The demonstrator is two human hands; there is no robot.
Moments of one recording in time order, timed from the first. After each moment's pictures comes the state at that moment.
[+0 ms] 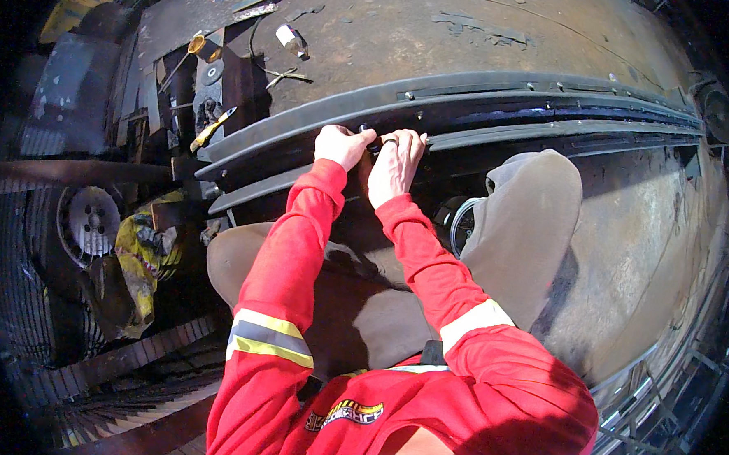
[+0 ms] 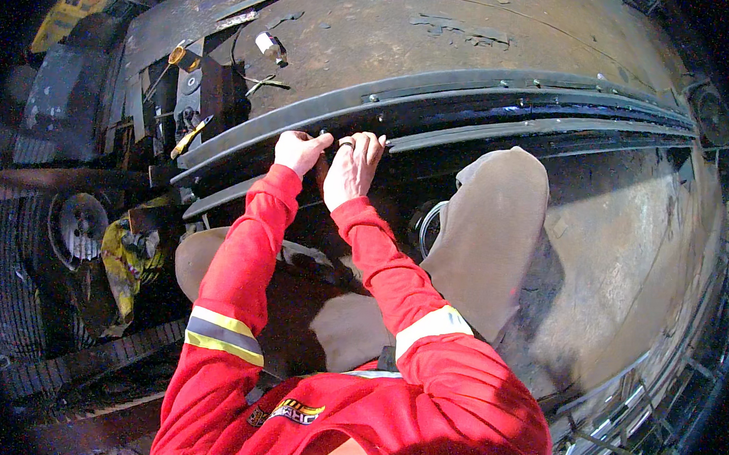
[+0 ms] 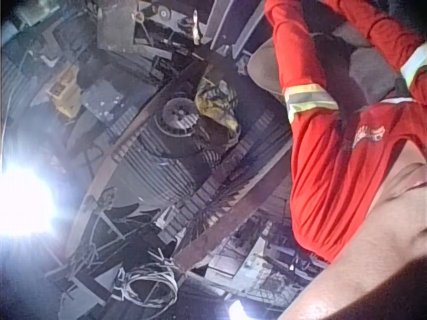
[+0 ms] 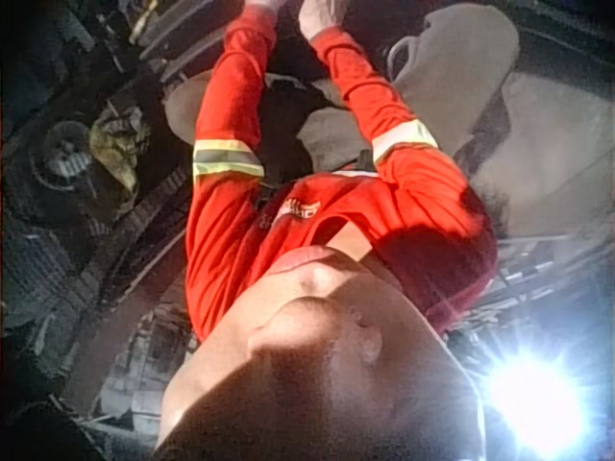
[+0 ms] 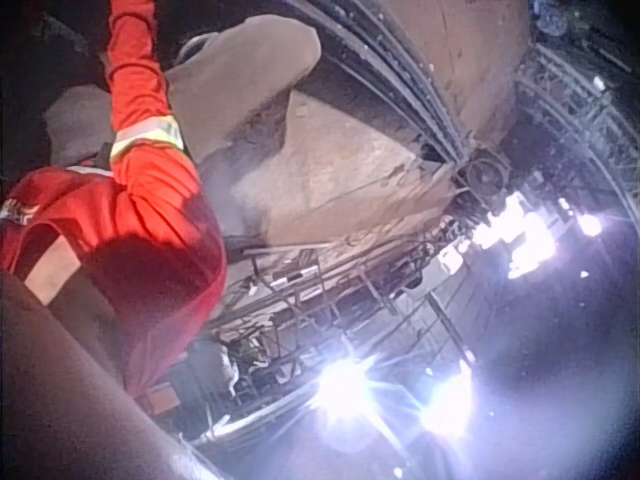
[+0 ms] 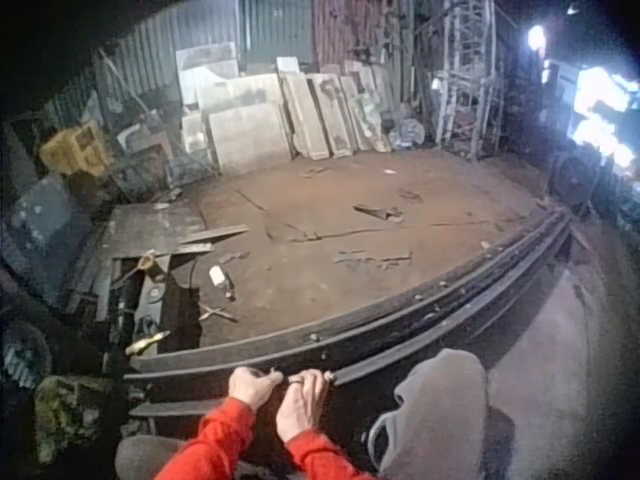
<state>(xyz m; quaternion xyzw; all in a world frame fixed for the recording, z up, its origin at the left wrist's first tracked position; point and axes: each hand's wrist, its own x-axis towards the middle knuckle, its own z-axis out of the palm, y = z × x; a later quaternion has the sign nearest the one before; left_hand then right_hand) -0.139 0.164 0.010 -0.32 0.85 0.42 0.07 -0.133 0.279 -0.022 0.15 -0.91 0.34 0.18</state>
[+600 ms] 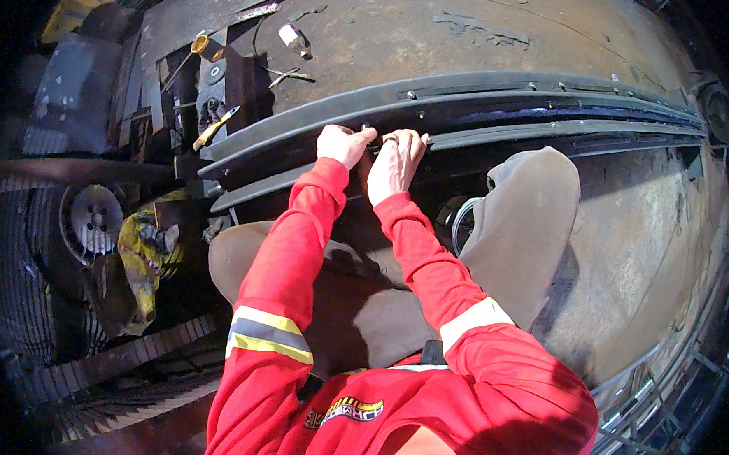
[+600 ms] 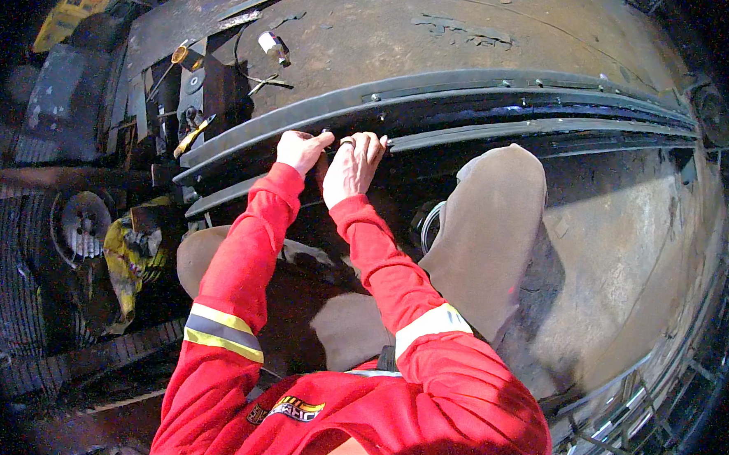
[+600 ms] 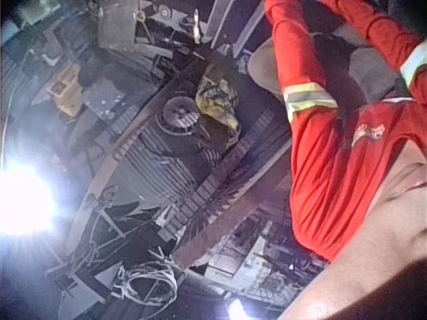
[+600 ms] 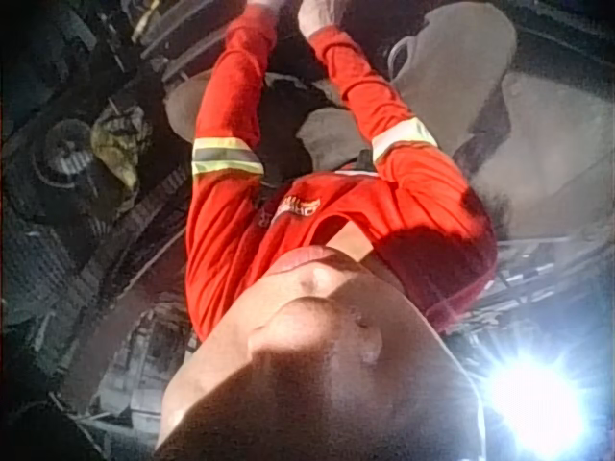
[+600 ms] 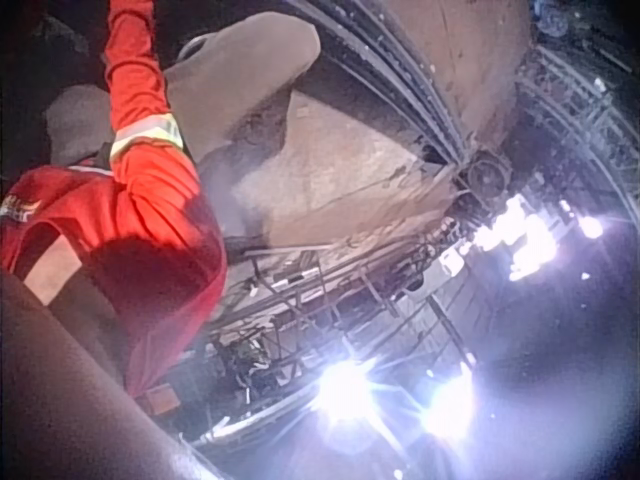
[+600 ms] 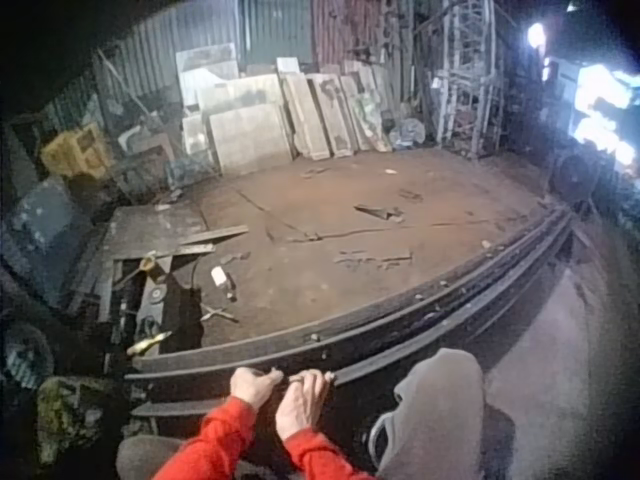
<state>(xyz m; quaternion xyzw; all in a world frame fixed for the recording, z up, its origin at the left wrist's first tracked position) -0.140 0.153 -0.022 -0.33 0.82 0.46 0.03 -0.129 0.272 -0.012 0.13 -0.91 0.35 0.18</state>
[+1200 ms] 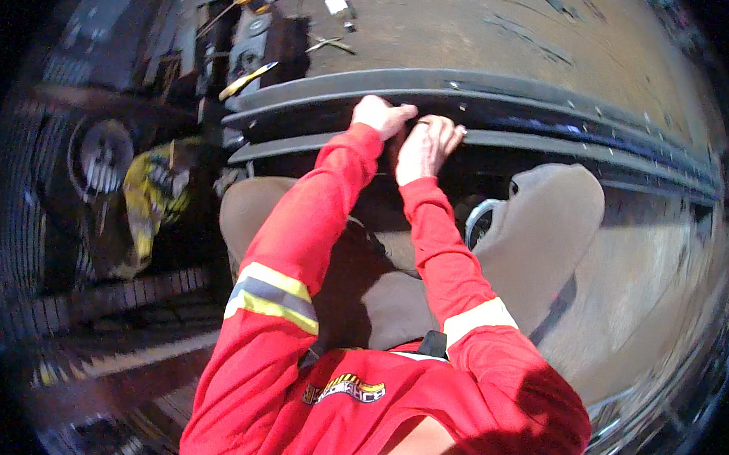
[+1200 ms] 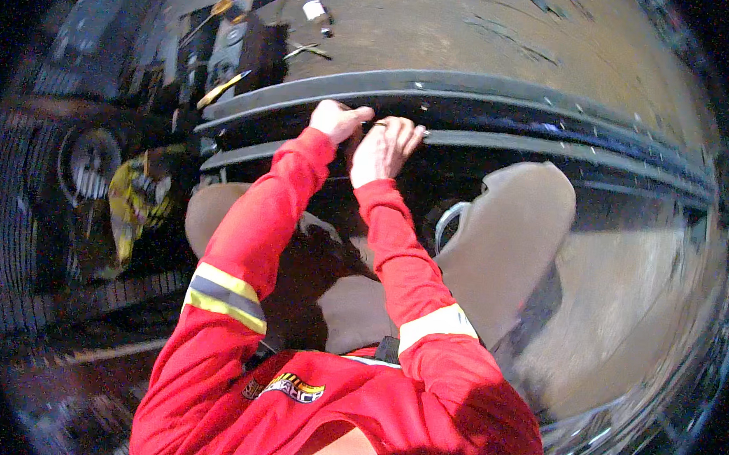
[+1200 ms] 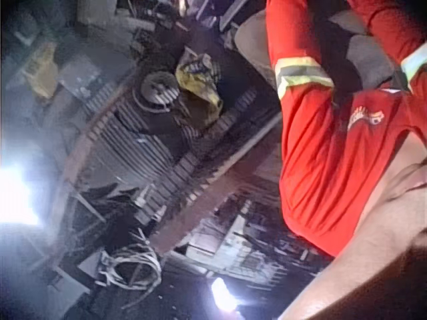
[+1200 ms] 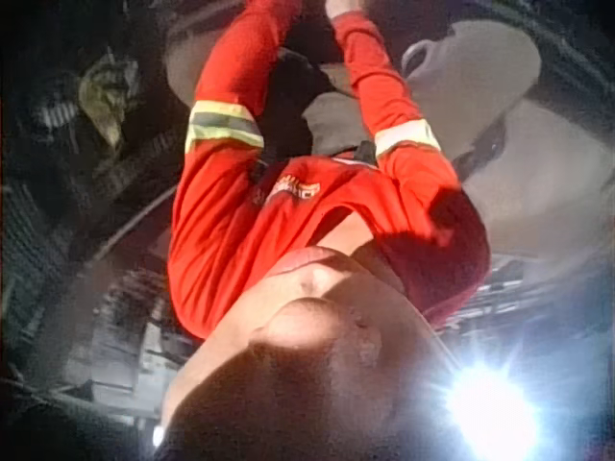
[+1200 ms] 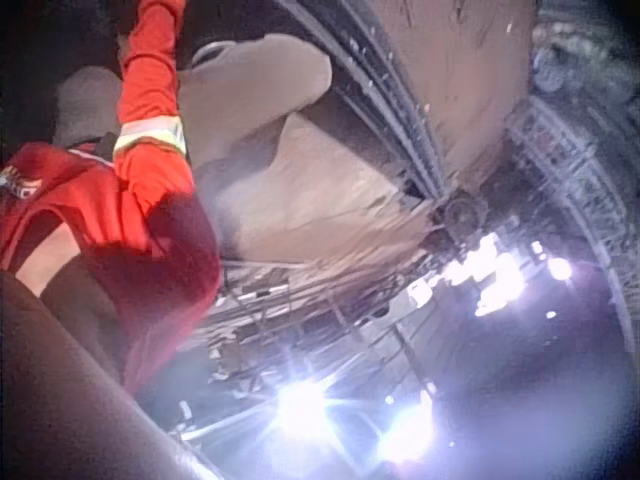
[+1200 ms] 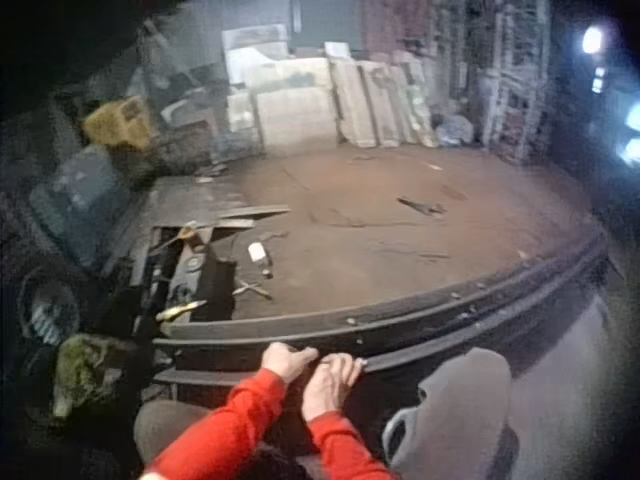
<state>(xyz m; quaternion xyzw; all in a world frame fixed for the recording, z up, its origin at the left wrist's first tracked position) -0.142 0.153 -0.002 -0.32 0.82 0.46 0.11 -0.133 0.272 -0.032 0.16 -0.93 0.26 0.18</state>
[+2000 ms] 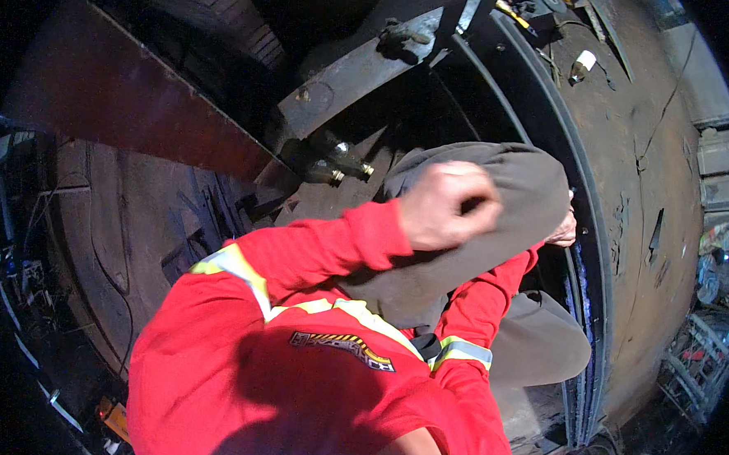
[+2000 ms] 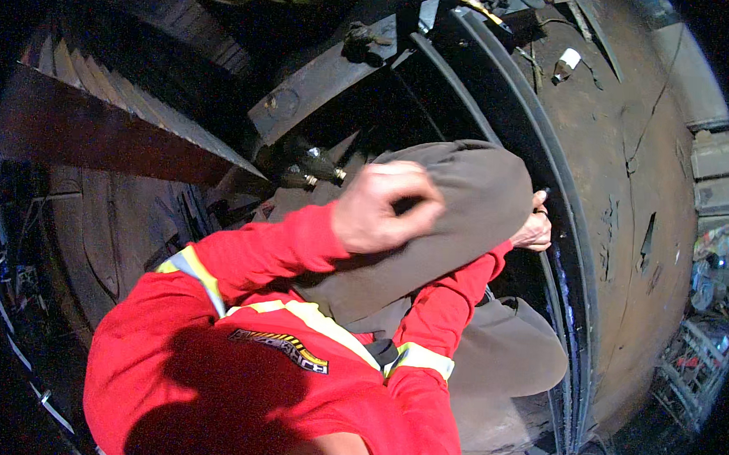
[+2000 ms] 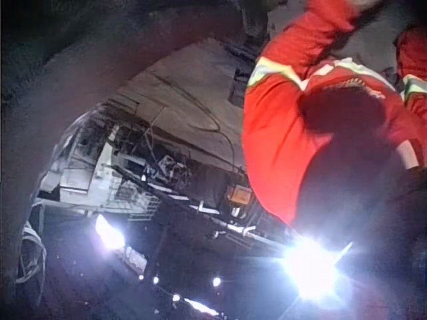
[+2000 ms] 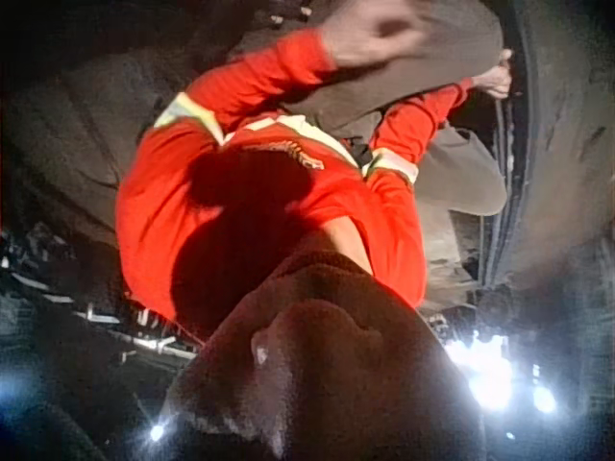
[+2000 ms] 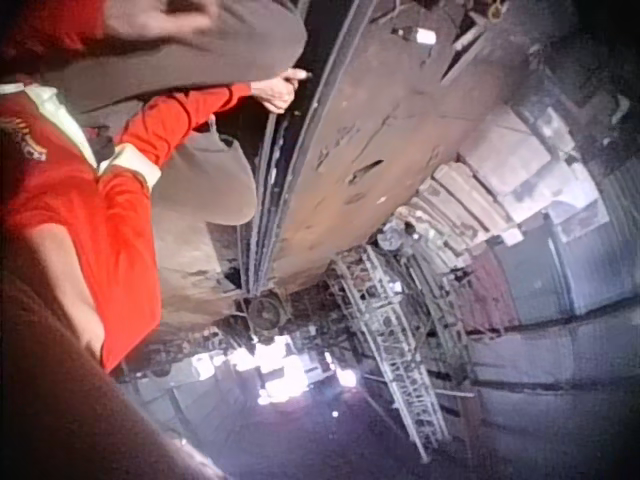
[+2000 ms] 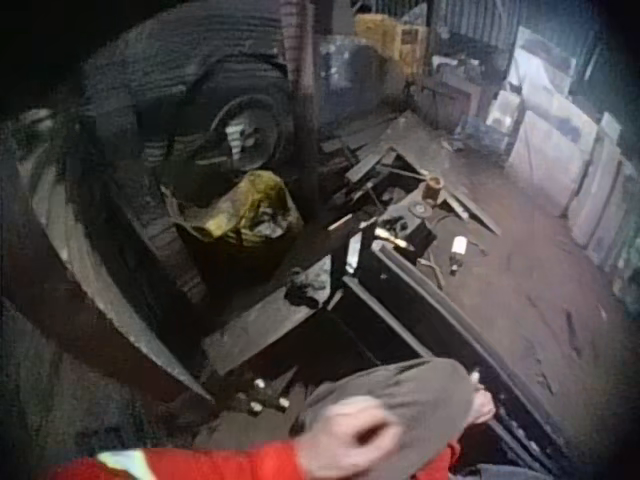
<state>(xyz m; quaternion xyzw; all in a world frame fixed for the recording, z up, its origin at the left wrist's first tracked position) 0.110 0.215 0.091 -0.25 0.73 0.47 -0.42 -0.123 0.286 -0.070 0.24 -0.93 0.26 0.12</state>
